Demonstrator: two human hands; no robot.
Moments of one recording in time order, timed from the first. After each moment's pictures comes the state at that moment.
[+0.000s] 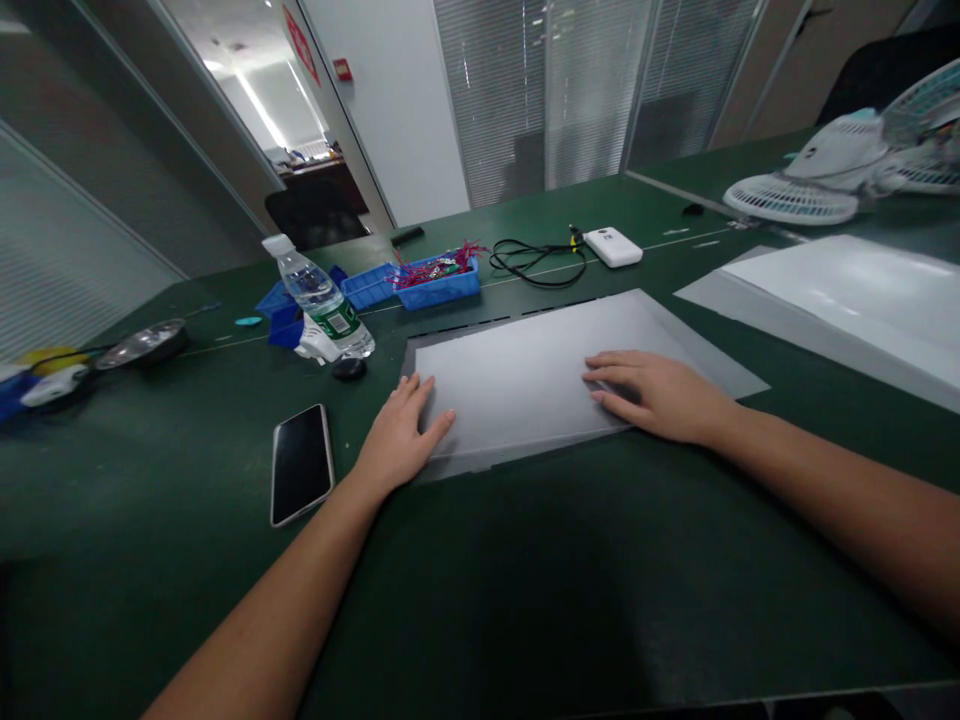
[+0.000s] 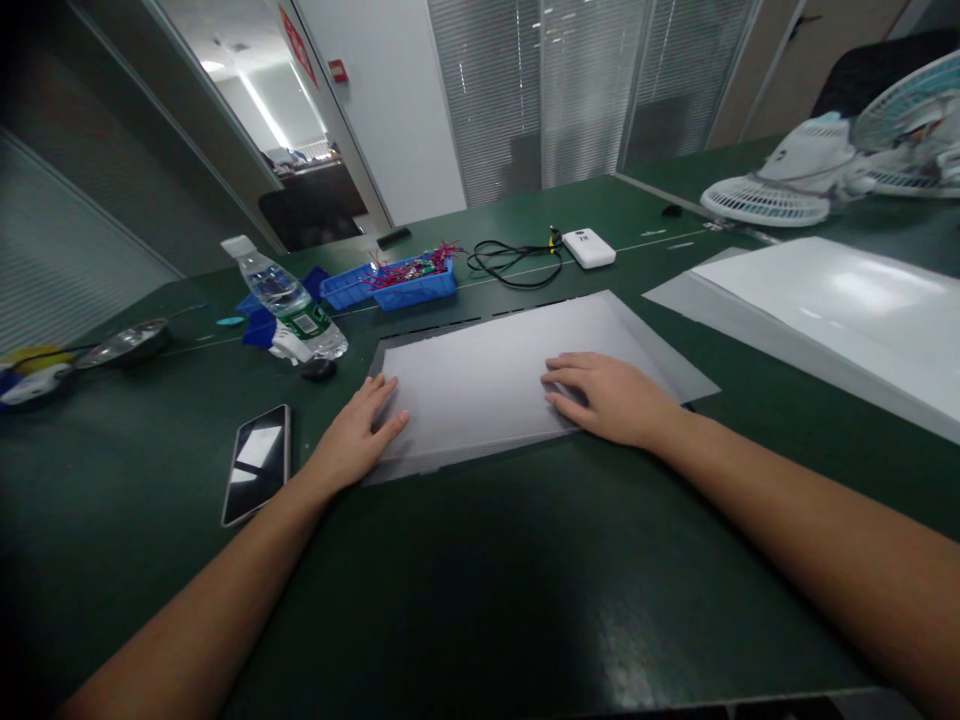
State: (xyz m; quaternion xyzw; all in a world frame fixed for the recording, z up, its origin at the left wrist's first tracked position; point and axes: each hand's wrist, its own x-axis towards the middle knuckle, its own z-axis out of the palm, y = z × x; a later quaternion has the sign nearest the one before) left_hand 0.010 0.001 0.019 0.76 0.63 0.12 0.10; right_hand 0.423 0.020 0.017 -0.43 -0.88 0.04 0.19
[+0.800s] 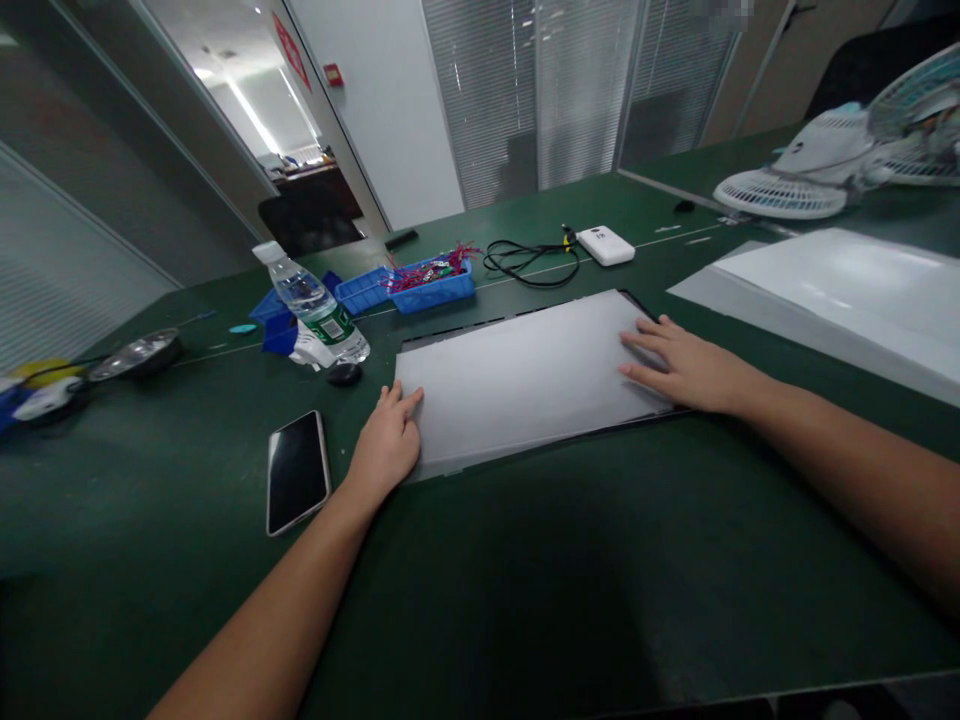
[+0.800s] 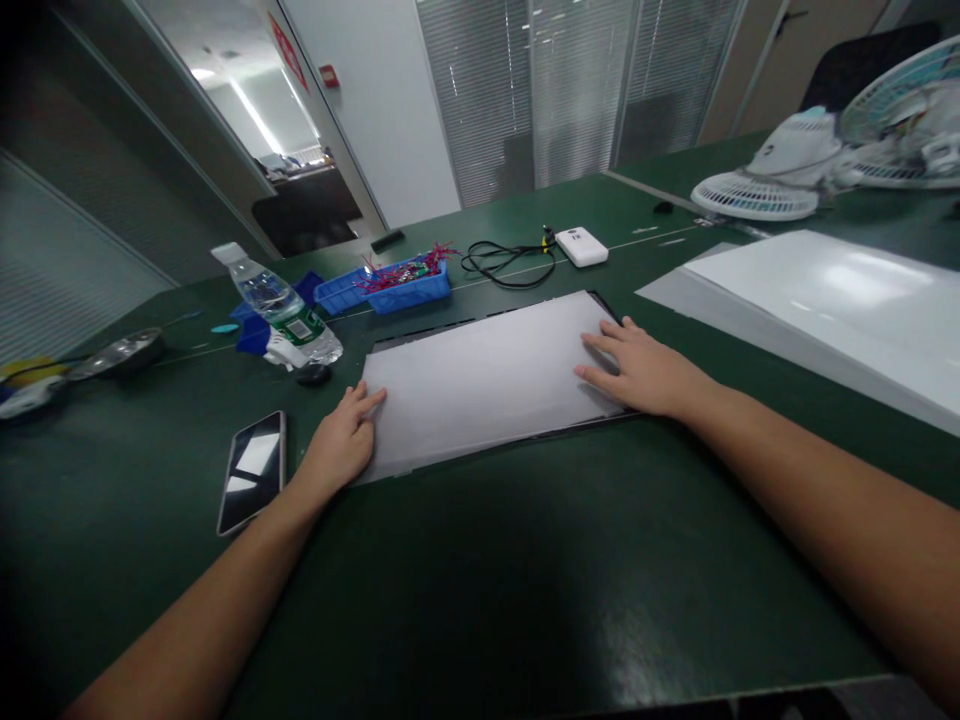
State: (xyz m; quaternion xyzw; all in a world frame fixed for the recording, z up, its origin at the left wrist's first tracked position) left_hand 0.001 0.009 0.007 0.73 0.67 0.14 0.07; right_hand 0.478 0.050 0.002 -0.60 -0.79 0.03 0.13
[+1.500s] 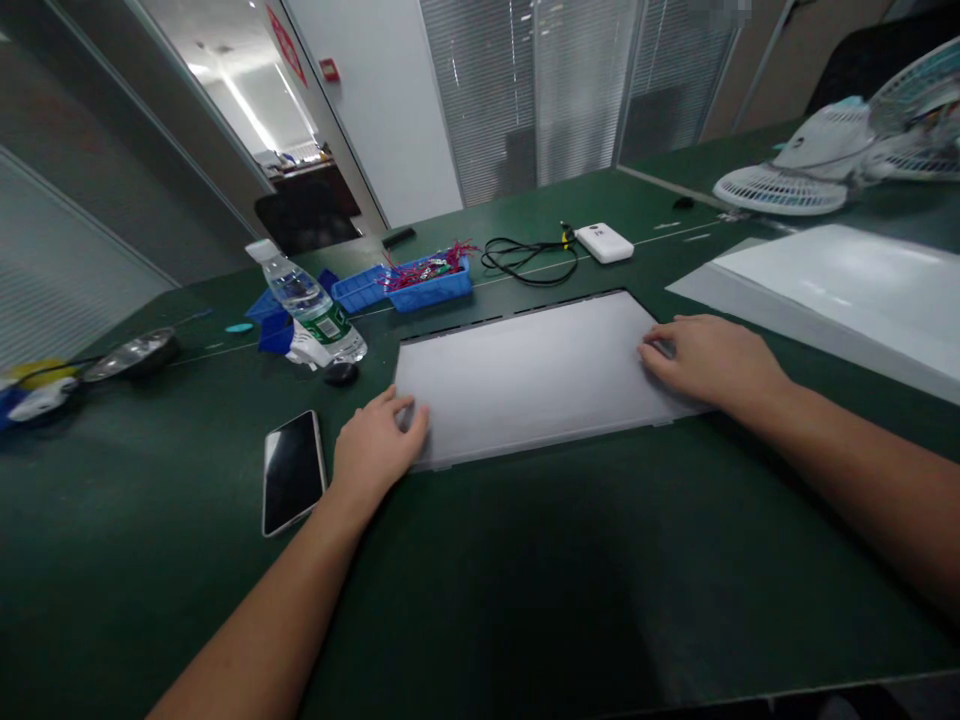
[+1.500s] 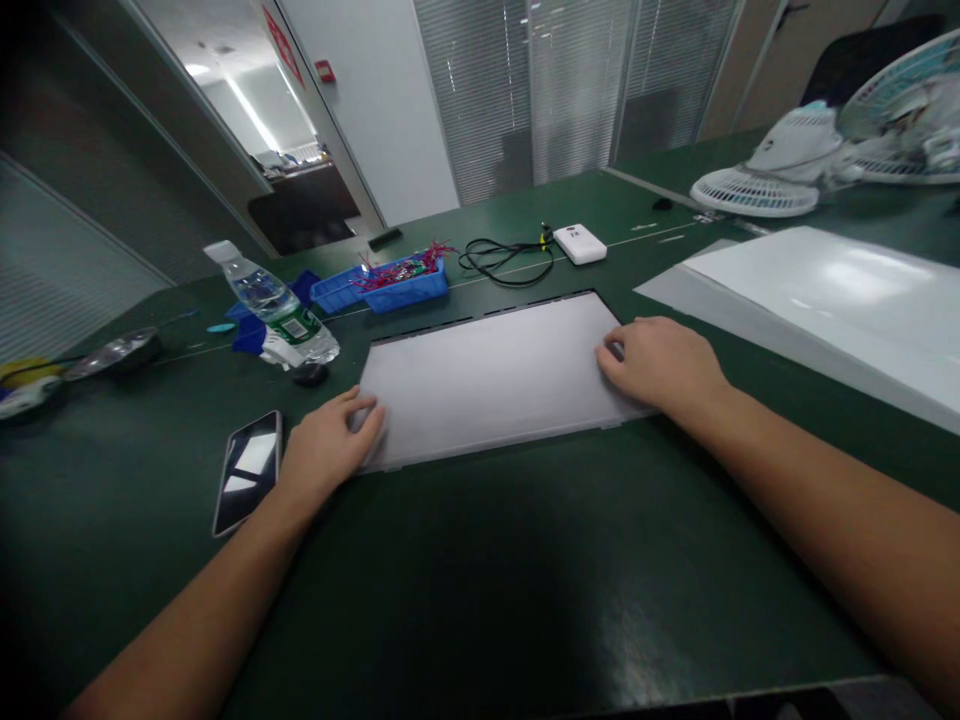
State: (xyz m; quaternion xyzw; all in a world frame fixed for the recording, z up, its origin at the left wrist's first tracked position) left_hand 0.024 -0.009 0.044 0.68 0.73 0.05 0.01; right_hand 0.463 0.035 0.030 -0.69 -0.72 -0.06 0.08
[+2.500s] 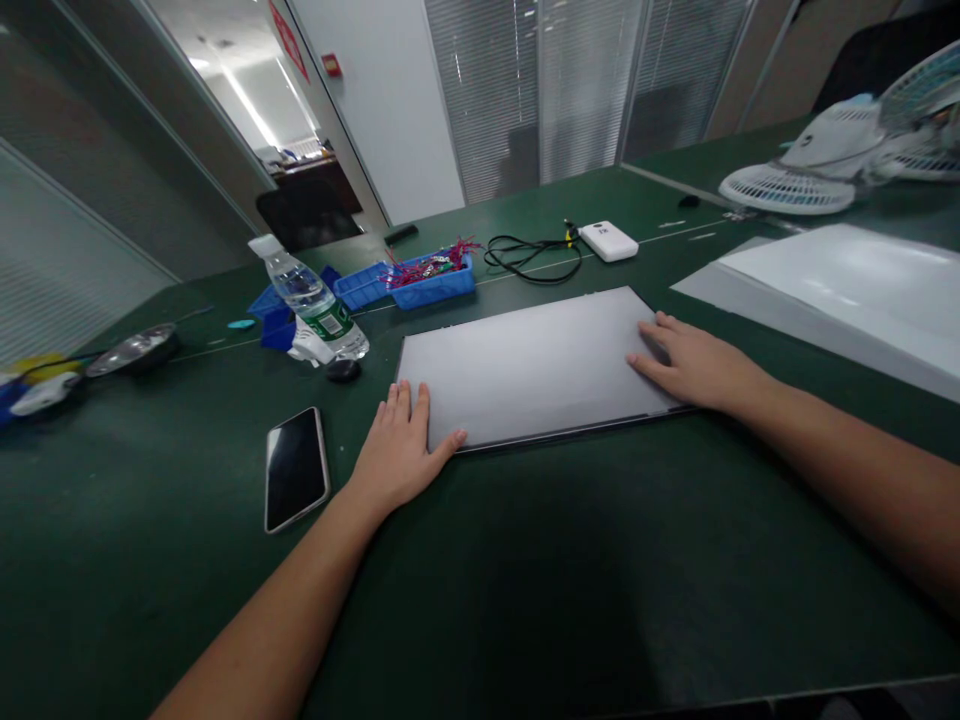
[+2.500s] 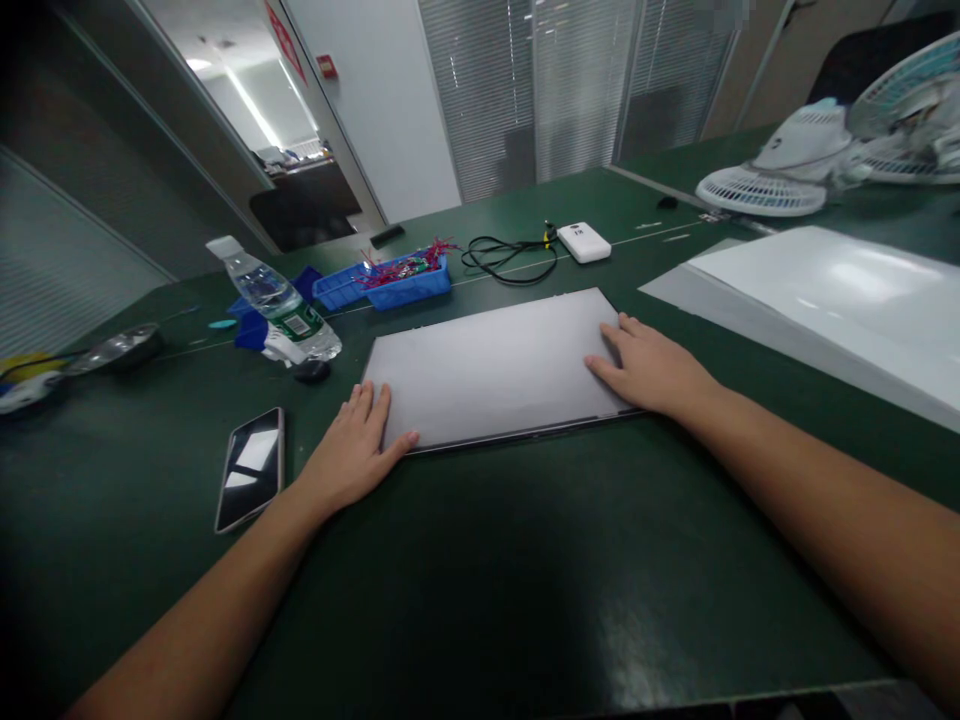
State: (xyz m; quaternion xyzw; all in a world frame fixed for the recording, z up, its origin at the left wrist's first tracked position) left_hand 0.018 -0.011 0.010 0.77 0.64 0.00 0.01; right_hand 0.473 0.050 0.004 -0.67 -0.73 0.03 0.07
